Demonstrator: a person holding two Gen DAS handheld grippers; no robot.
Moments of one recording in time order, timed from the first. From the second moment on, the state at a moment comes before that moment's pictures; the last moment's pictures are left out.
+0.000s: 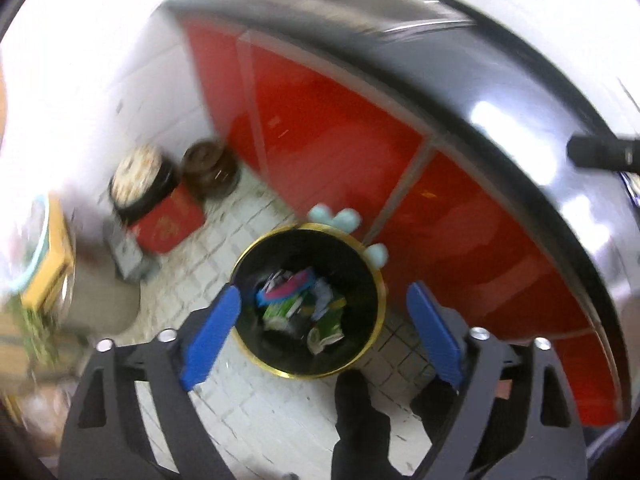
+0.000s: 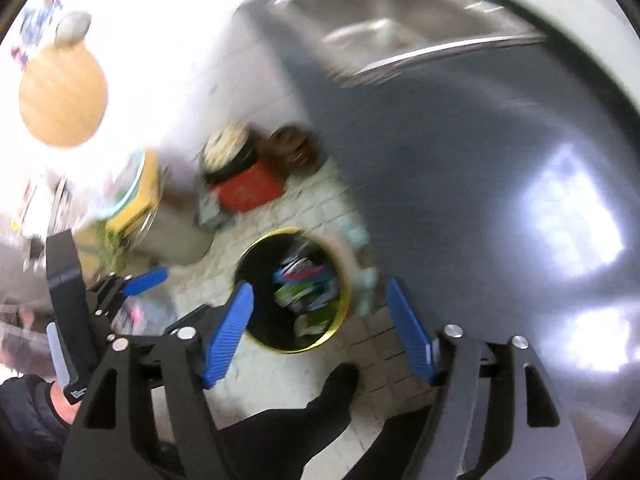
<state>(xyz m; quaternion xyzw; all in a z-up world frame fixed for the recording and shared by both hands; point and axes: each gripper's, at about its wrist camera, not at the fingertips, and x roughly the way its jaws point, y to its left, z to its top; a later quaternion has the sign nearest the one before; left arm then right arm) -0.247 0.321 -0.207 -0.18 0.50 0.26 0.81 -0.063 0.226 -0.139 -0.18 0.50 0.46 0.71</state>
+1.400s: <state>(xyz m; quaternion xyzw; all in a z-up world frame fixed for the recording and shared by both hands) 0.254 -0.131 -0.129 0.19 0.41 -0.22 0.86 0.164 -0.289 -0.175 0.16 0.55 0.04 0.82</state>
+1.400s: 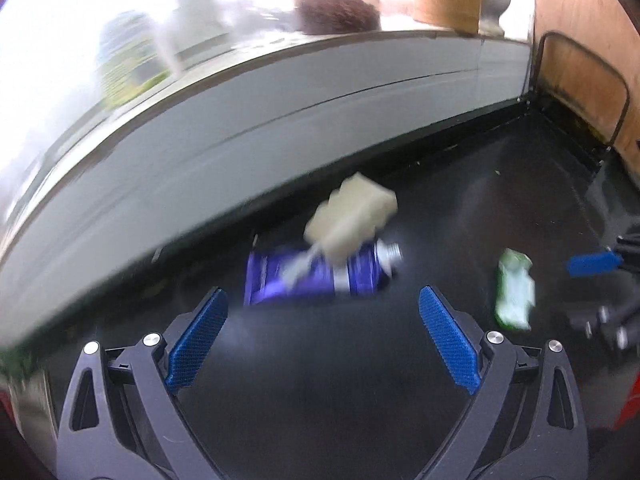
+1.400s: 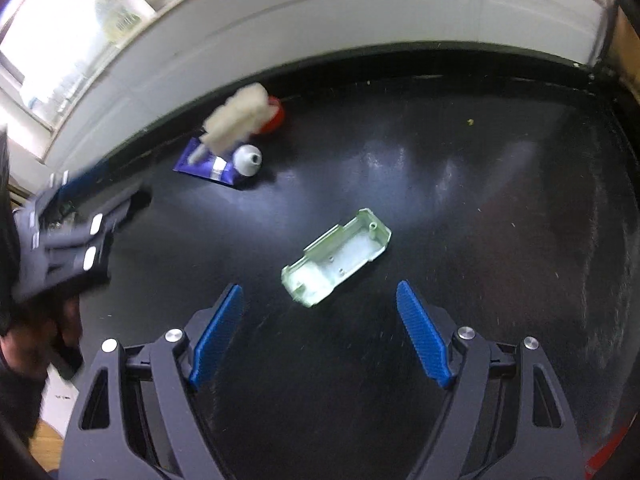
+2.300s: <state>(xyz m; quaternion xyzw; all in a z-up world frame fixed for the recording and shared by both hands) 0.312 -0.162 -0.147 0.17 0.44 -0.25 0.85 0.188 -0.278 -0.188 0.12 0.56 0.06 0.82</state>
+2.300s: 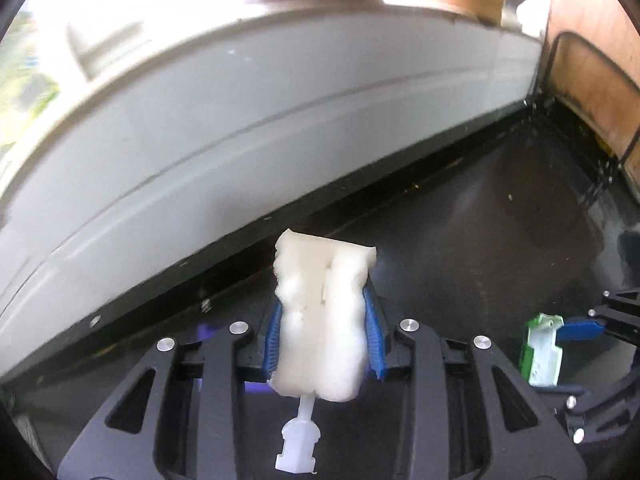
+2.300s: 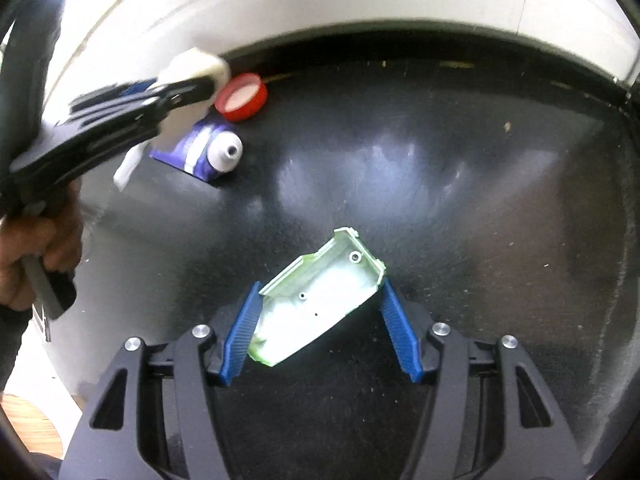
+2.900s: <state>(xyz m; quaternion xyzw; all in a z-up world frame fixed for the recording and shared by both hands) 0.112 -0.043 -0.118 0.07 0.49 -0.12 0.86 0.099 -0.207 -0.116 0.03 0.51 0.16 0.85</state>
